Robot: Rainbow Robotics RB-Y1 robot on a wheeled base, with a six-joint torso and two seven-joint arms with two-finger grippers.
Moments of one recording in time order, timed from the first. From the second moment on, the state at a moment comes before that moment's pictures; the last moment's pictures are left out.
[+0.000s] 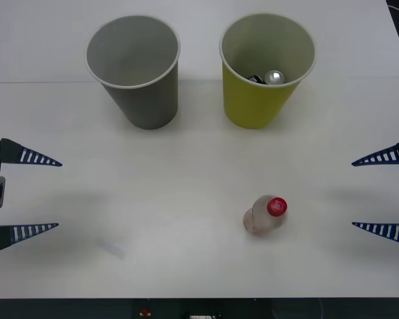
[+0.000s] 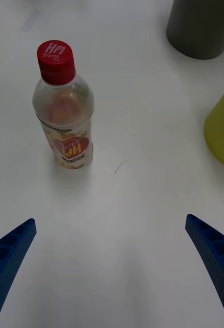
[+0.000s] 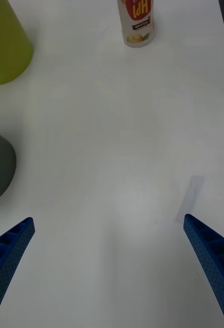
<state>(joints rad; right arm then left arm) 0.26 -1.13 -0.26 -2.01 1.31 -1.13 -0.09 0.26 1.13 0.26 -2.01 -1.31 -1.13 -0.09</state>
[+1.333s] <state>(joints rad) 0.22 -0.90 -0.13 -1.78 1.22 -1.16 0.11 0.26 1.13 0.26 -2.01 -1.31 -1.13 -0.09</state>
